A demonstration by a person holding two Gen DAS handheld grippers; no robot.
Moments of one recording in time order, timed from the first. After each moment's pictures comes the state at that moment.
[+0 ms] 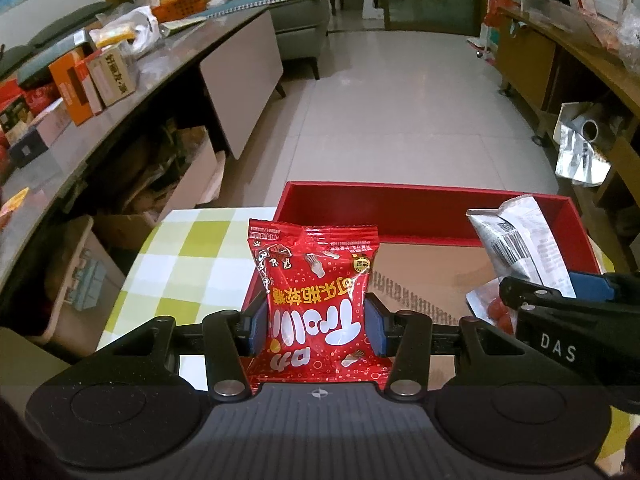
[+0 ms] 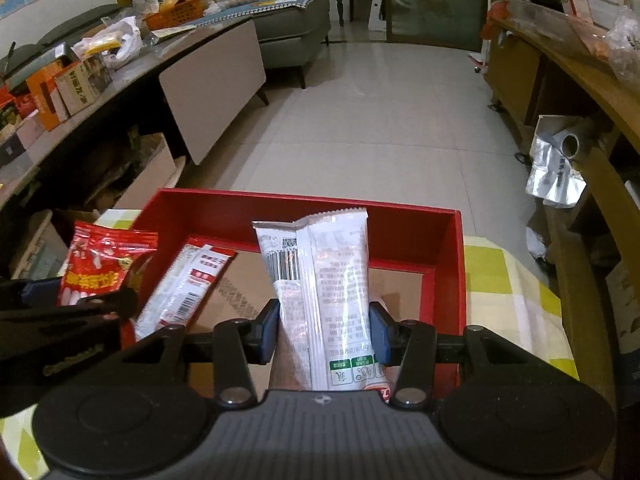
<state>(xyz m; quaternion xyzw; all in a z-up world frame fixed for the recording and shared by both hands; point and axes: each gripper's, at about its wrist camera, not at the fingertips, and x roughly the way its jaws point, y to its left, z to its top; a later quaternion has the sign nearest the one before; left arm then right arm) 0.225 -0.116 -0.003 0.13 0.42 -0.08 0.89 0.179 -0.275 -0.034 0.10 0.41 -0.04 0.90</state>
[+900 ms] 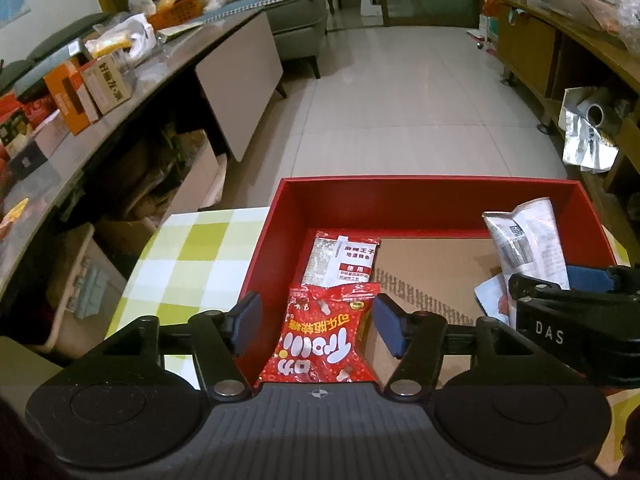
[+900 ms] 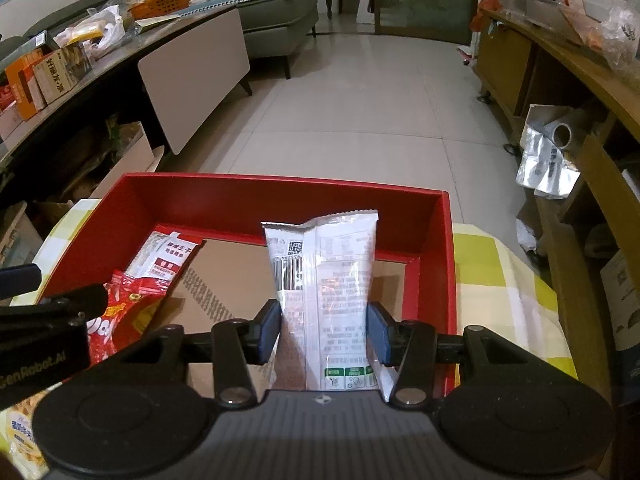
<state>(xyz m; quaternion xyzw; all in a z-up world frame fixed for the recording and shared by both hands) 0.230 -0.126 -0.015 0.15 0.41 -0.07 0.89 0.188 -0.283 -0.056 0.09 0.42 -0.06 0.90</state>
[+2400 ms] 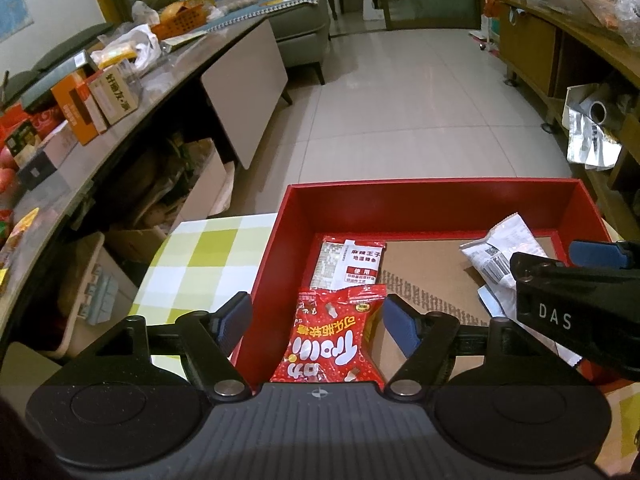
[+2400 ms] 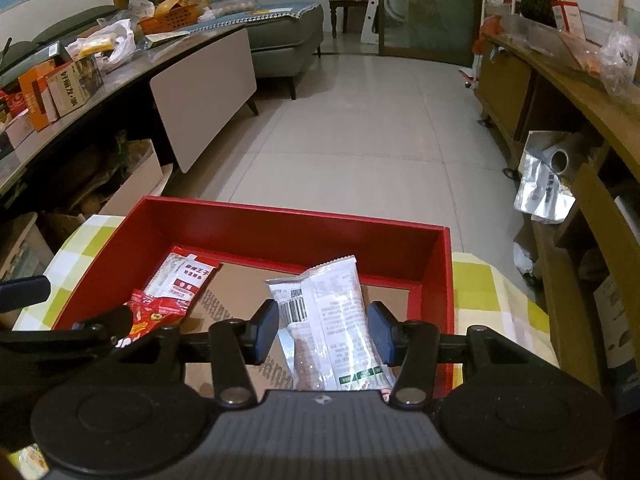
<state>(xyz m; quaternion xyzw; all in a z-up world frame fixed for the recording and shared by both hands) 0.226 -0.128 -0.011 0.17 0.40 -0.06 0.90 0.181 -0.275 -0.031 0.07 0.40 -0.06 0.91</state>
